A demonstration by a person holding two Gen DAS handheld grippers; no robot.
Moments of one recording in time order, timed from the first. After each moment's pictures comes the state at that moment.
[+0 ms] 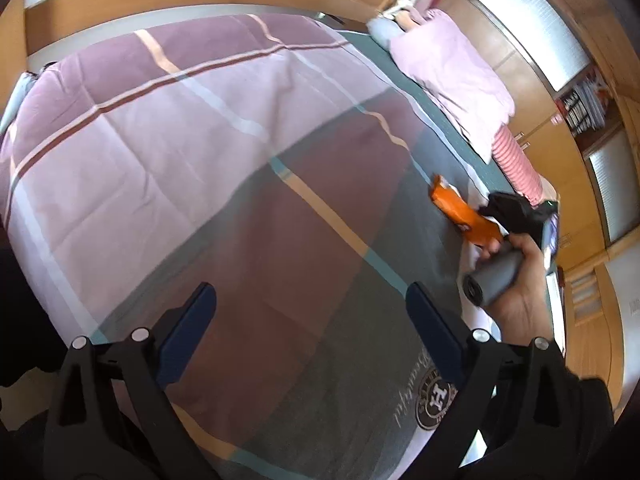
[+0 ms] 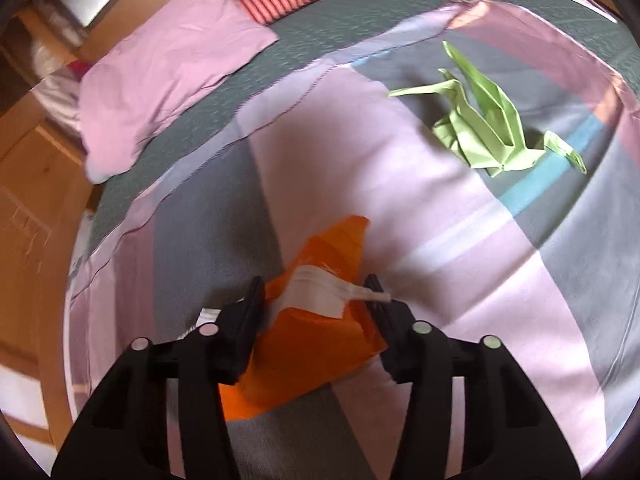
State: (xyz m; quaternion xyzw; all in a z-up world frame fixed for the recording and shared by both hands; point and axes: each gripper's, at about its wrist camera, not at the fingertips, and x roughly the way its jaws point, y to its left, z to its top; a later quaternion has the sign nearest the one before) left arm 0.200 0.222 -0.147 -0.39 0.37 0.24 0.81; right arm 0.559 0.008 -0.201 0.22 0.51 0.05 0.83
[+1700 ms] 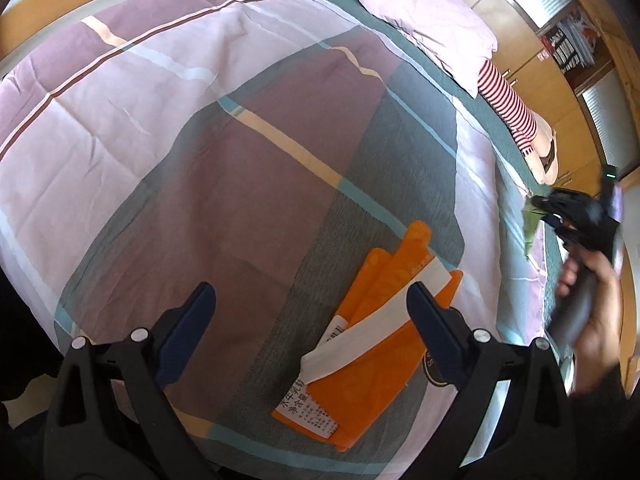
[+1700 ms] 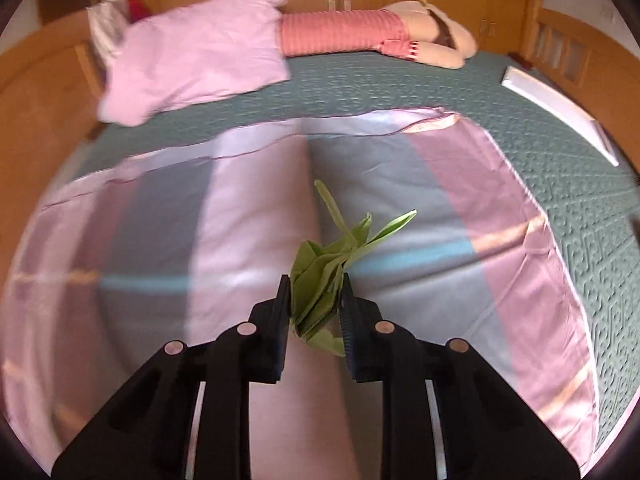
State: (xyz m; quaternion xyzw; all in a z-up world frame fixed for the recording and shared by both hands) left arm 0.223 0.187 -0.165 -0.34 0.45 0.17 0.80; right arm 0.512 -0.073 -0.123 0.02 0.47 0.09 0.88
